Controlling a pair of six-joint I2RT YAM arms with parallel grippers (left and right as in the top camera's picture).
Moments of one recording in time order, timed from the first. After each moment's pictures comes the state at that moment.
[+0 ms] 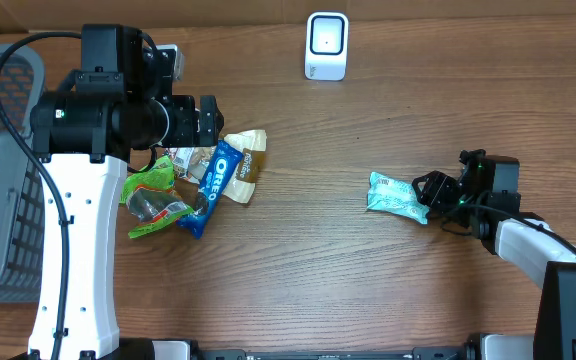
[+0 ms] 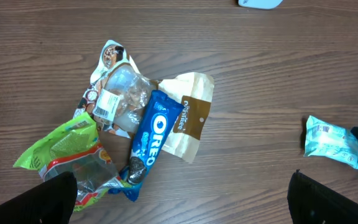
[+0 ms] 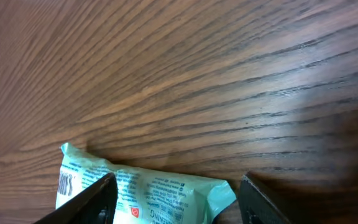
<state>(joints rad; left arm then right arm) -0.04 1.54 1.81 -1.32 0.15 -0.08 -0.07 1.56 0.56 0.01 -0.40 0.44</state>
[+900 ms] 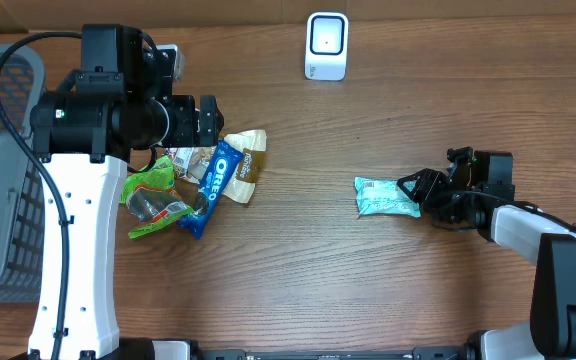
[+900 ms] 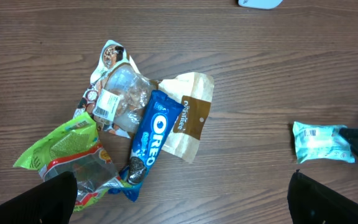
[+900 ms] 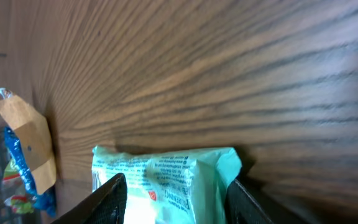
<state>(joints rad) -0.04 1.54 1.81 -1.32 0.15 -0.08 -0.06 1.68 0.62 -0.01 -0.63 0.52</state>
